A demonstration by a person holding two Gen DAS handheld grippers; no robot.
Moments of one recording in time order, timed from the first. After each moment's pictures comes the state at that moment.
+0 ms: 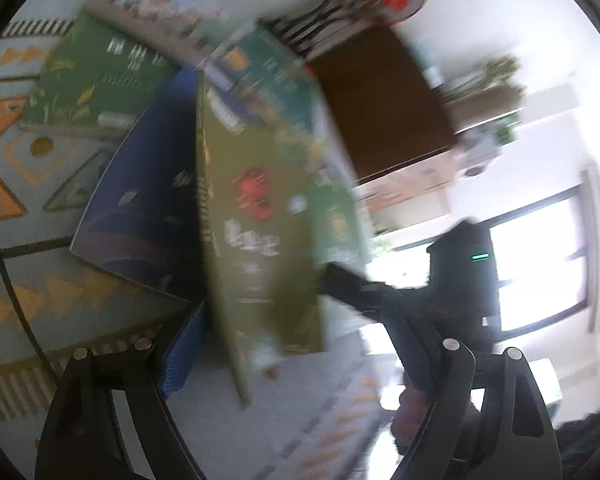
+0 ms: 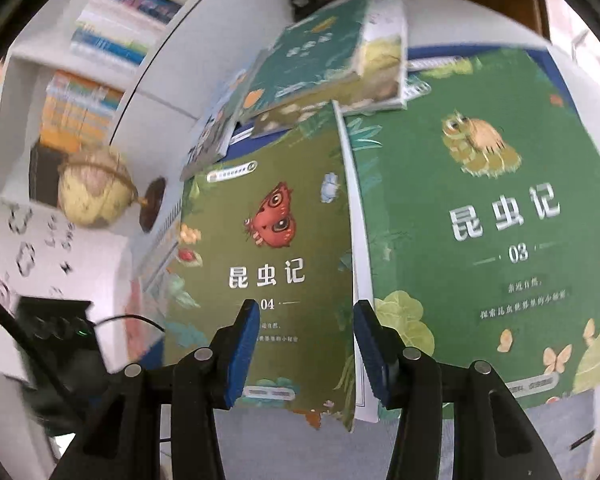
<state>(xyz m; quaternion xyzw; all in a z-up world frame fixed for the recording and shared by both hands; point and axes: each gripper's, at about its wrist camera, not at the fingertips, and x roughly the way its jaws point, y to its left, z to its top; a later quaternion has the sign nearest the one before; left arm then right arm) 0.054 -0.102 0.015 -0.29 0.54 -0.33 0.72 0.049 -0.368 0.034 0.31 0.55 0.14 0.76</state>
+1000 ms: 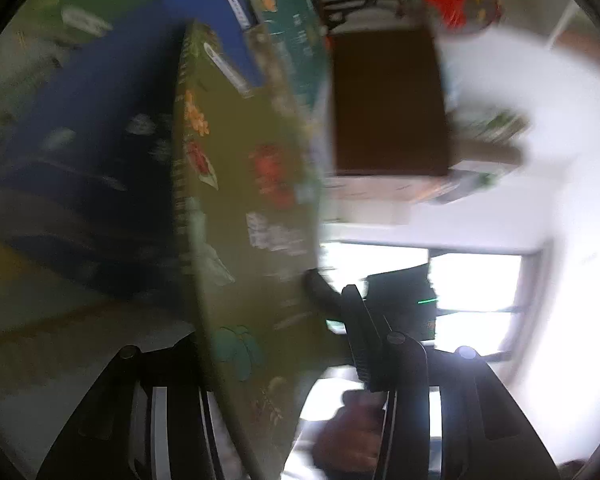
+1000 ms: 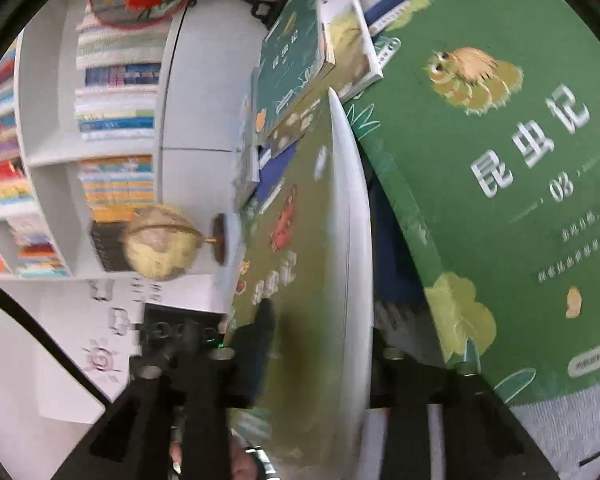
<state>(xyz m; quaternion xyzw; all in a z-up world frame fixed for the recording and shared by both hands) 0.078 -0.123 -0.003 -0.40 0.59 -0.34 0.61 0.052 -0.389 0.006 0.48 0.52 0.18 0.68</state>
